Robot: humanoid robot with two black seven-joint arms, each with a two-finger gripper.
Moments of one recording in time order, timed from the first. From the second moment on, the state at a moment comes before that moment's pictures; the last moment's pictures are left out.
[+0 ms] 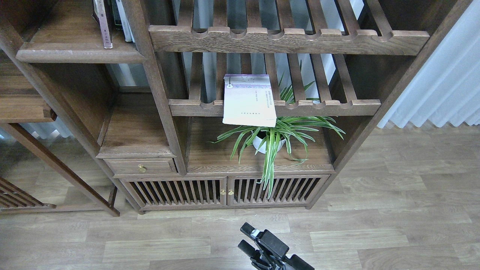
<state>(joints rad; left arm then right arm) -1.33 0.69 -0.90 -0.66 0.21 -0.49 0.48 -0.26 0.02 1.04 1.21 0.18 0.58 -0.42</state>
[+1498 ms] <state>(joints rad) -1.22 0.62 -0.83 -0.73 0.37 -0.32 -0.11 -0.16 0.01 1.04 1.22 0.24 0.58 -0.29</state>
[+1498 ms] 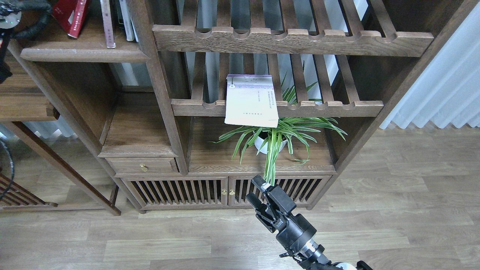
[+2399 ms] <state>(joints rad) -0.38 0.86 -0.96 -1.11 -0.17 -0.49 -0.06 -0.15 0.01 1.07 1.06 0.24 0.58 -0.22</state>
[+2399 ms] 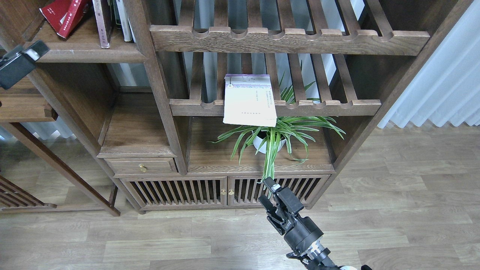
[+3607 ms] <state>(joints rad) 0.11 0.70 -1.44 -0.79 -0.18 -0.49 -0.05 0.47 0.02 0.82 0.82 0.37 0.37 -0.05</state>
